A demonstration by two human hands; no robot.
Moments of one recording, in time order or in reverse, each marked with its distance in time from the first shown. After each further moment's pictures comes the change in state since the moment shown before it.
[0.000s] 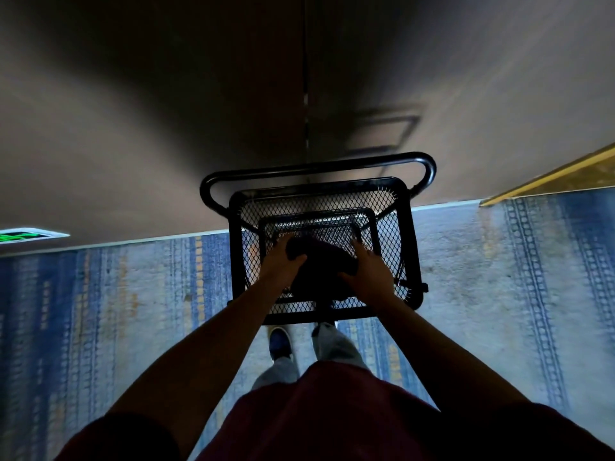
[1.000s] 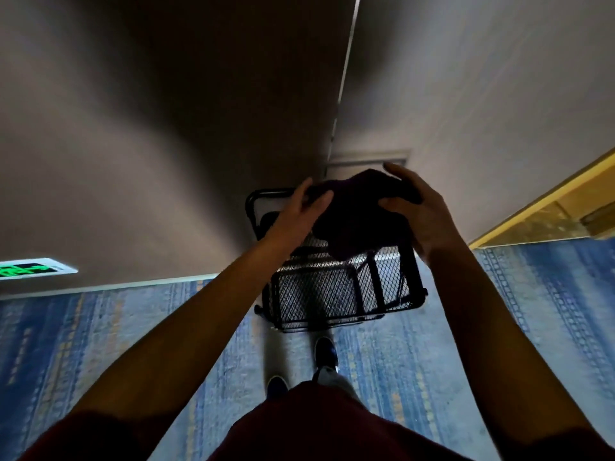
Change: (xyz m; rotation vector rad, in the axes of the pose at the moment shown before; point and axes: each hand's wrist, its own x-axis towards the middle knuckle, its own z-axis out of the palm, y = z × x) left_hand -0.131 0.082 -0.124 -0.480 -0.113 0.490; right_hand -0.142 -0.125 -0.154 0.992 0.285 -0.417
